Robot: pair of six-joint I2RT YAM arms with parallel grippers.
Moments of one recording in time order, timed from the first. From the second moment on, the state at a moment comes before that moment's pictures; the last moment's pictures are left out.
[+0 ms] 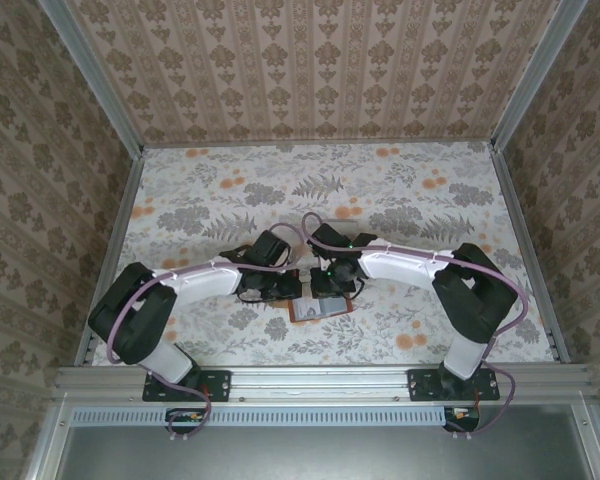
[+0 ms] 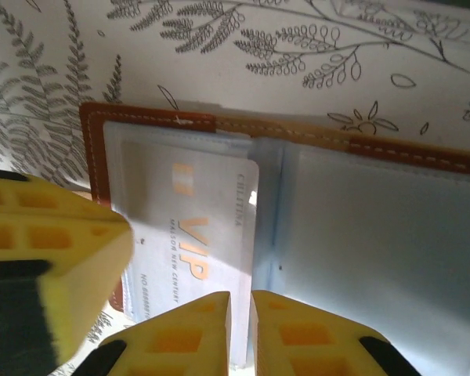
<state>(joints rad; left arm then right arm) -0.76 1.56 0.76 -0.30 0.40 -0.72 0.77 1.74 1.09 -0.60 -0.23 0.67</state>
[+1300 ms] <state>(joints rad) -0.76 1.58 0.76 -0.33 0.40 -0.71 0.75 1.80 1.09 -0.54 -0.27 0.67</state>
